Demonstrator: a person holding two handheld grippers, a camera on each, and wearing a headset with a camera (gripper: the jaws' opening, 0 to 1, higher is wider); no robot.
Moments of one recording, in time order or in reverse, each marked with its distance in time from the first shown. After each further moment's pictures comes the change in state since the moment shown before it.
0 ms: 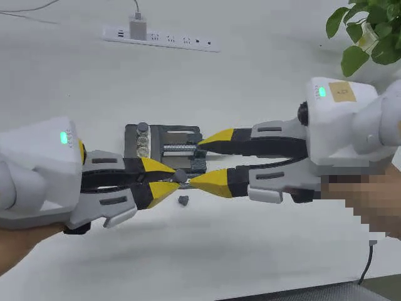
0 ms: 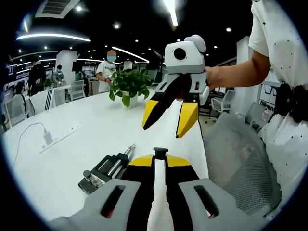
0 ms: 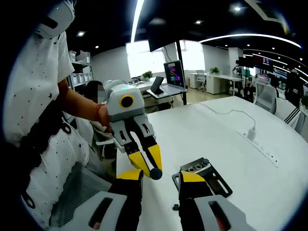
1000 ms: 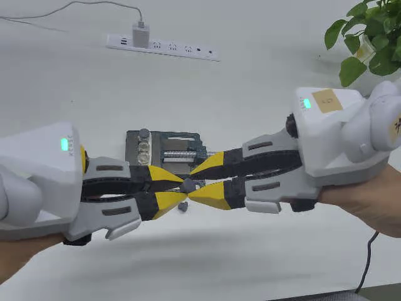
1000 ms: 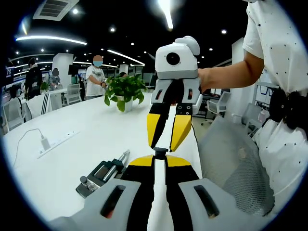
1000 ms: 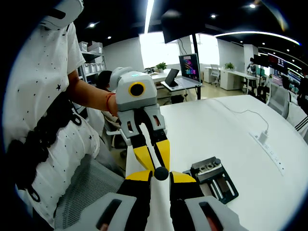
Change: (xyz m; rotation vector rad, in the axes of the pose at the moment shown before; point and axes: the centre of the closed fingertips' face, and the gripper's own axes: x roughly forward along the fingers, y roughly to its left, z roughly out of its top) left arm -0.001 -0.014 0.012 0.015 -0.022 -0.037; right arm 0.003 0.018 -0.004 -0.064 0.081 0.099
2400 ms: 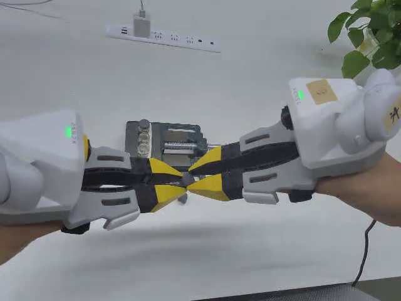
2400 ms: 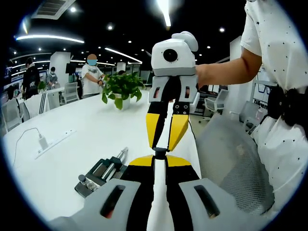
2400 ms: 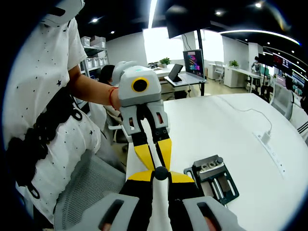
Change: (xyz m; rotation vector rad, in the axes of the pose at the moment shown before) left arm -0.001 -0.001 -0.005 0.003 0.020 -0.023; right arm 0.005 0.002 -0.003 -0.021 0.048 0.022
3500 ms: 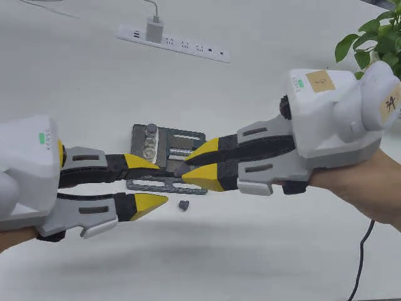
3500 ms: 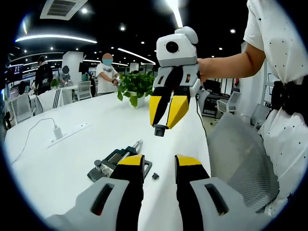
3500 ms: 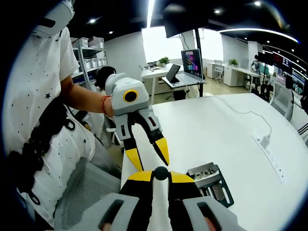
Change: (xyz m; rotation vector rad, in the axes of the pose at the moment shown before) left arm -0.033 0.024 -0.020 -0.032 -0.014 0.131; right arm 0.009 -0.021 0.024 0.011 0.008 -0.005
